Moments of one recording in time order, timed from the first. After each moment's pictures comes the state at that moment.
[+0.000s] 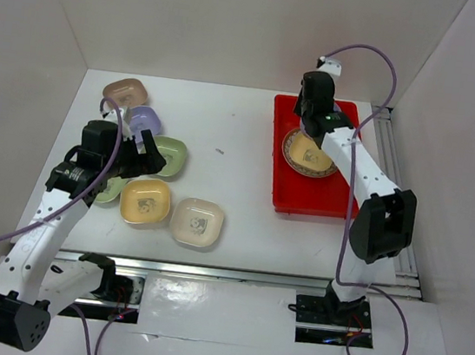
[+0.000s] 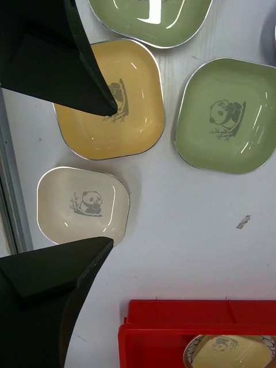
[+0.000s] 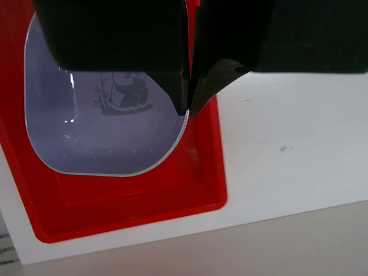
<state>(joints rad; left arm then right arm) -0.14 0.92 0.96 -0.65 0.09 -0.44 0.37 1.75 1.61 -0.27 0.40 0.31</state>
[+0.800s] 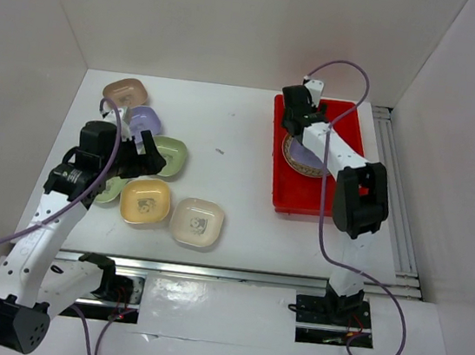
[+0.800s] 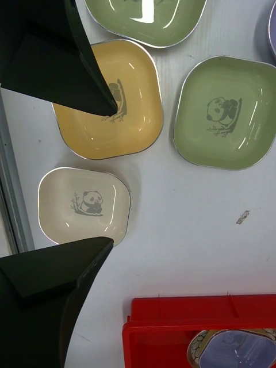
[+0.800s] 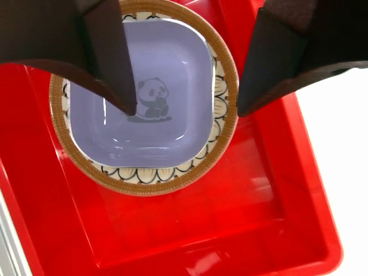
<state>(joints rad) -0.14 0.91 0.96 -0.65 0.10 -0.42 0.36 2.02 1.67 -0.35 0.61 0.34</state>
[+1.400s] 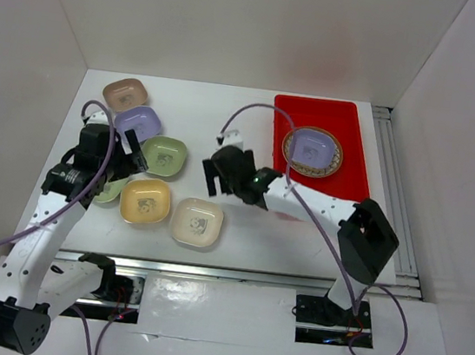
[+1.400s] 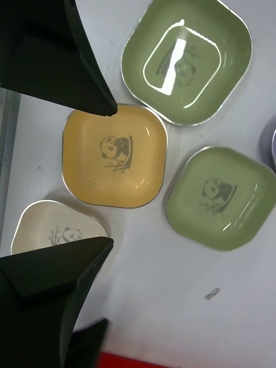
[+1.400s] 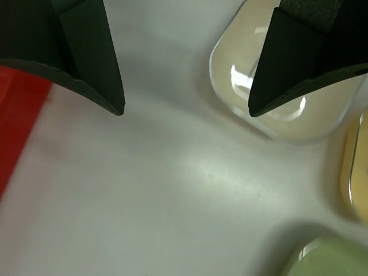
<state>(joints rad) -0.13 0.90 0.97 -0.75 -0.18 -0.51 0.88 1.73 1.31 -0.33 0.39 0.36</state>
